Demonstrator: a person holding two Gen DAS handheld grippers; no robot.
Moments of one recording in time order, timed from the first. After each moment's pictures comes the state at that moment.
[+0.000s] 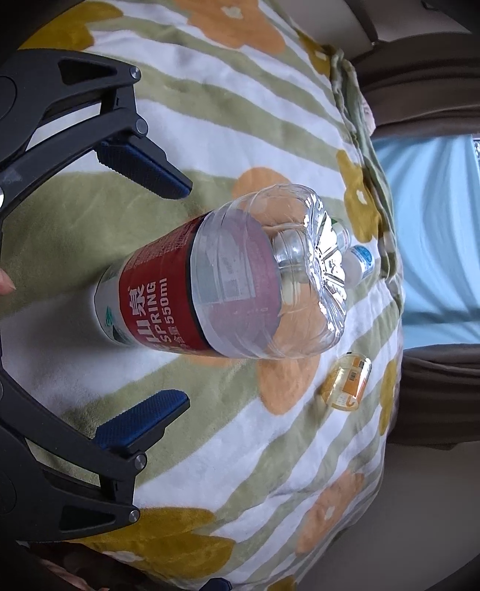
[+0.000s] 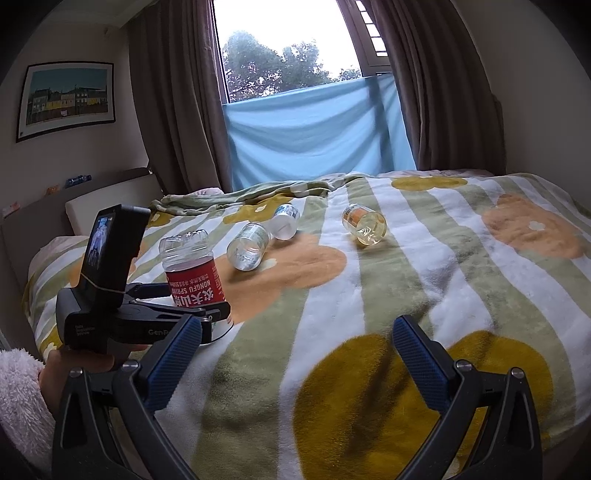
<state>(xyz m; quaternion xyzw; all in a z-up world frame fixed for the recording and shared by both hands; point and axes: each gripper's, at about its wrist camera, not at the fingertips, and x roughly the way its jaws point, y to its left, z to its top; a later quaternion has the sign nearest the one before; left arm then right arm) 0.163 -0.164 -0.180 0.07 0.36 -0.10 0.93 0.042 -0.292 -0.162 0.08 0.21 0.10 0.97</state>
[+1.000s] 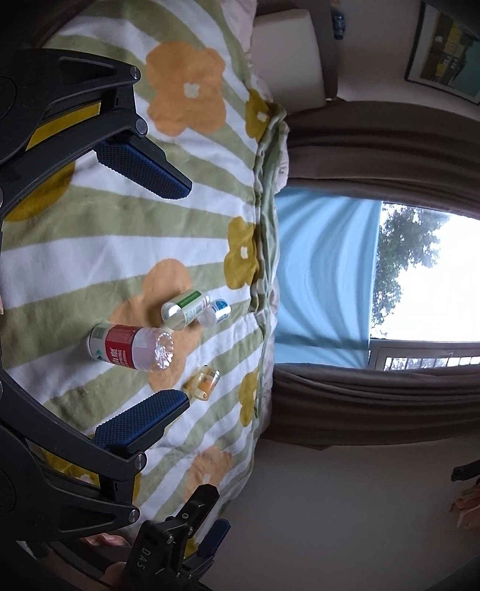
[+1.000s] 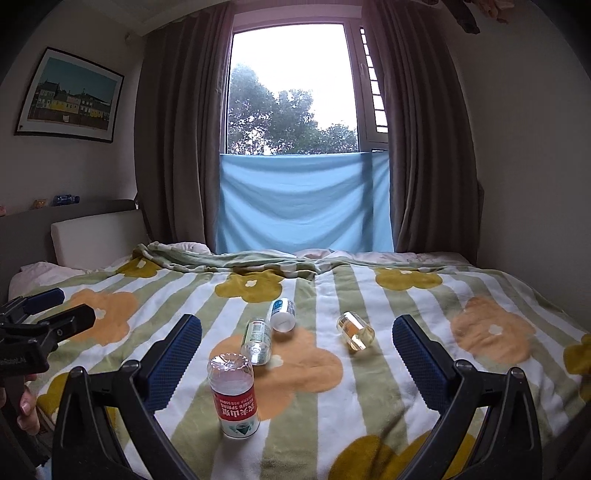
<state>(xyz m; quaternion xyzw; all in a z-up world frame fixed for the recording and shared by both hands) 0.020 -0.028 -0.011 -0.03 0.16 -0.10 0.98 0.018 -0.220 -0.020 0.01 0.12 0.03 0.99</state>
